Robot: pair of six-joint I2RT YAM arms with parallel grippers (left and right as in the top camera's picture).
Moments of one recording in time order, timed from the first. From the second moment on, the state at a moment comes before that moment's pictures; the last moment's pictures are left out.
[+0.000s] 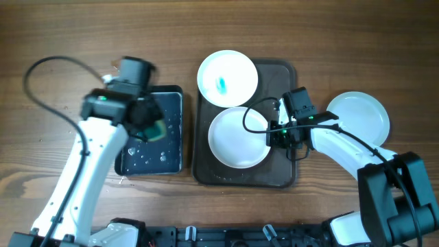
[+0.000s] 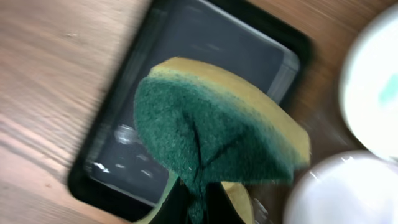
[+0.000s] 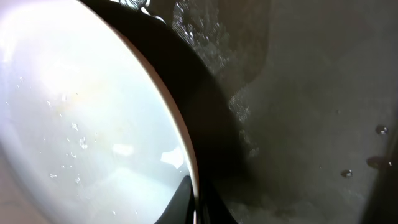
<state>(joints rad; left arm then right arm) -0.20 1.38 1.21 -1.10 -0.16 -0.67 0.31 1.63 0.77 -0.44 -0.28 0.40</state>
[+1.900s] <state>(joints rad) 0.23 1.10 1.15 -1.07 0.08 -0.59 1.24 2.04 1.86 -0.93 1.18 0.41</state>
